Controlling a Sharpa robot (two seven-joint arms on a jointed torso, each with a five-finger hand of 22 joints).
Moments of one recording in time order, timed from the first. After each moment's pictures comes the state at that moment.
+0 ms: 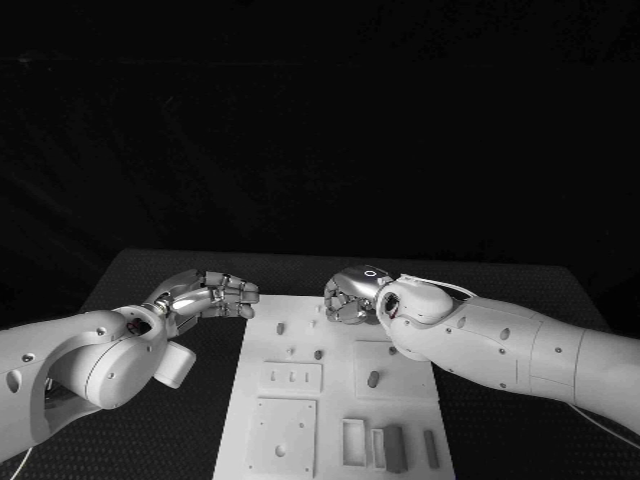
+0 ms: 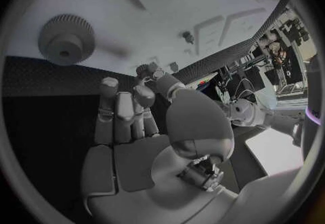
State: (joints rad) left arm 1.42 -0.93 -0.24 1.60 -0.14 -0.26 0.19; left_hand 1.16 -0.12 0.47 -0.29 0.05 0.78 0.20 0.39 0.41 1.04 0.17 0.14 0.11 0.88 0.14 0.42 0.55 0.05 0.79 0.07 0.09 0.86; right arm 1.24 -0.50 -0.07 1.13 -1.64 -0.30 -0.09; right_hand 1.12 0.02 0.48 -0.30 0.05 0.95 0.09 0.37 0.47 1.23 -0.01 1.15 1.03 1.20 -0.11 1.51 1.02 0.25 1.05 -0.01 0.97 1.31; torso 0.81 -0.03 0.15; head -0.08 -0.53
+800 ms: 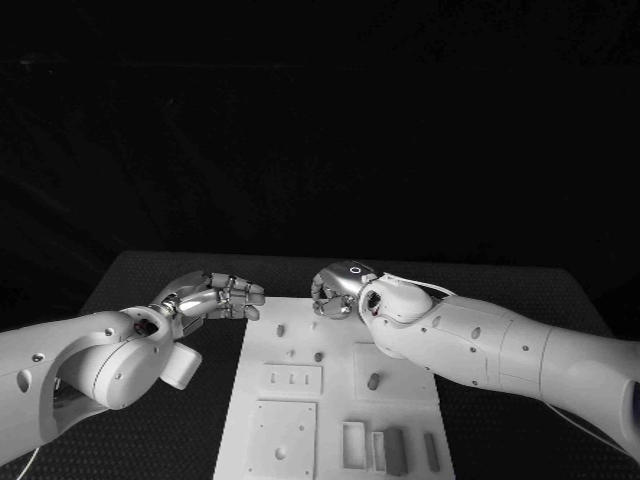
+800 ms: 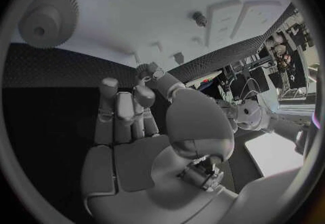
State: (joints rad) left arm 1.42 -0.91 -0.24 1.59 -0.14 -0.26 0.19; left_hand 1.16 -0.12 0.47 -0.29 0.05 0.78 0.20 0.39 0.40 1.04 0.17 0.14 0.11 0.88 0.14 0.42 0.55 0.05 0.79 0.06 0.09 0.86; right arm 1.24 -0.41 -0.07 1.04 -1.66 -0.34 -0.12; right_hand 1.12 0.02 0.48 -0.30 0.04 0.96 0.09 0.37 0.47 1.23 -0.01 1.14 1.03 1.20 -0.11 1.51 1.01 0.25 1.05 -0.01 0.97 1.31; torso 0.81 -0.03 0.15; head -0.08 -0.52
